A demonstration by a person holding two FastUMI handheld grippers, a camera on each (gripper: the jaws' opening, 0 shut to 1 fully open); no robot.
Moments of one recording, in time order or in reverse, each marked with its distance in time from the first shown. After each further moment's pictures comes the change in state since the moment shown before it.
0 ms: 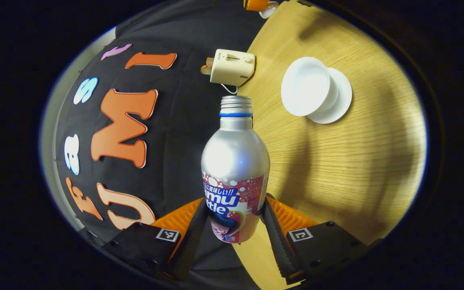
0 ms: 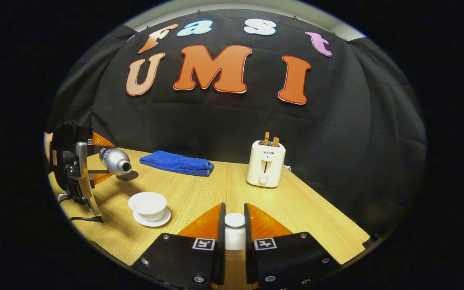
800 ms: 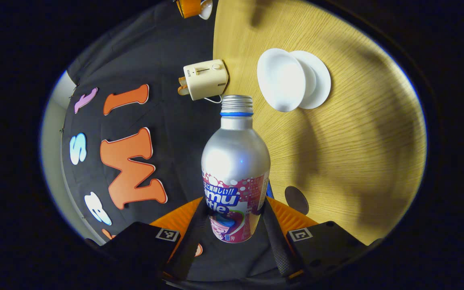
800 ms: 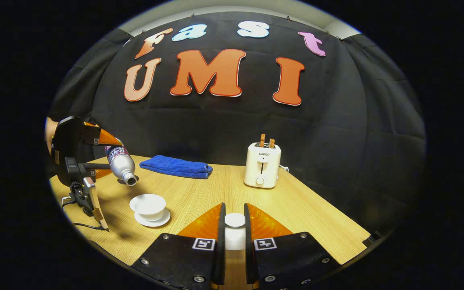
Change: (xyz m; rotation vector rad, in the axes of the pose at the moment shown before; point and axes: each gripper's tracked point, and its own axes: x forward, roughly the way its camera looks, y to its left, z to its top) left arm -0.006 0.026 0.018 0.360 -0.035 0.046; right arm -0.010 -0.011 0.002 0.036 -0.023 -0.001
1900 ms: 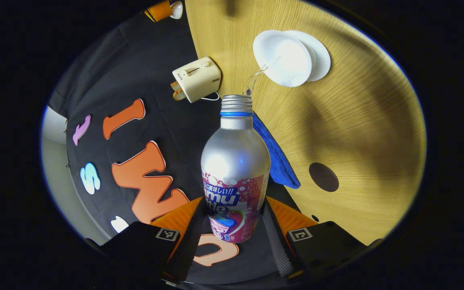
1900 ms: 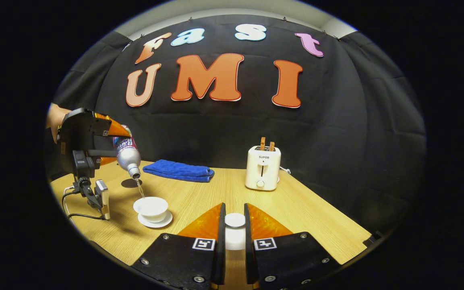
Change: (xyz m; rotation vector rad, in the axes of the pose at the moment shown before) left arm 0.008 0.047 -0.012 0.236 0.047 0.046; right arm -0.003 -0.004 0.002 0.009 -0.026 0.021
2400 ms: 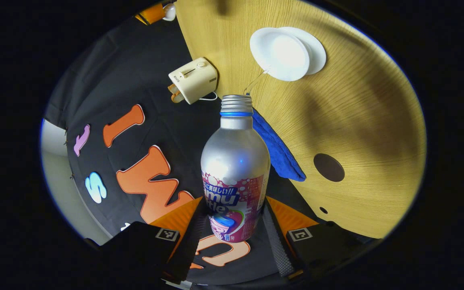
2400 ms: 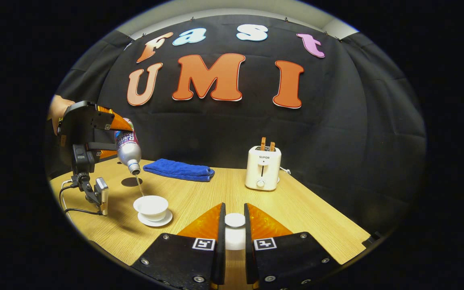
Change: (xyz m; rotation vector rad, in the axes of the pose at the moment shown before) left arm -0.005 0.015 -0.002 0.084 0.017 0.007; right arm 0.001 0.002 0.001 0.003 -0.004 0.011
